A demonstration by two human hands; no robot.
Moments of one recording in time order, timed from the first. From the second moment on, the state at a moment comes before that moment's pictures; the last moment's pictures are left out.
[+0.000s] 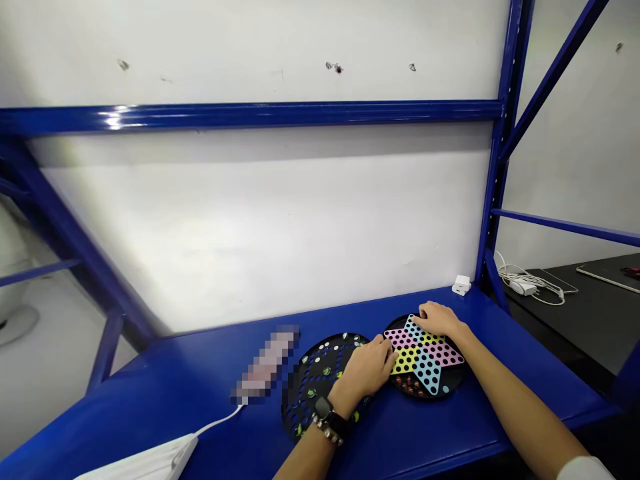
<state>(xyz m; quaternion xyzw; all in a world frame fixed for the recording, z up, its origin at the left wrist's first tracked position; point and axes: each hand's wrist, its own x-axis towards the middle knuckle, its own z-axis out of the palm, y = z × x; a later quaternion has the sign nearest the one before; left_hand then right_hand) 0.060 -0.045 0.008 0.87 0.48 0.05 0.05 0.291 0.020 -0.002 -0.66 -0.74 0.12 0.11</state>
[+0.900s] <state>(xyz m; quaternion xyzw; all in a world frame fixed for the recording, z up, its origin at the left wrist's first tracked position) 0.013 -0.020 0.023 0.80 0.59 0.07 0.00 0.289 0.020 0.005 -0.69 -0.71 0.12 0.10</state>
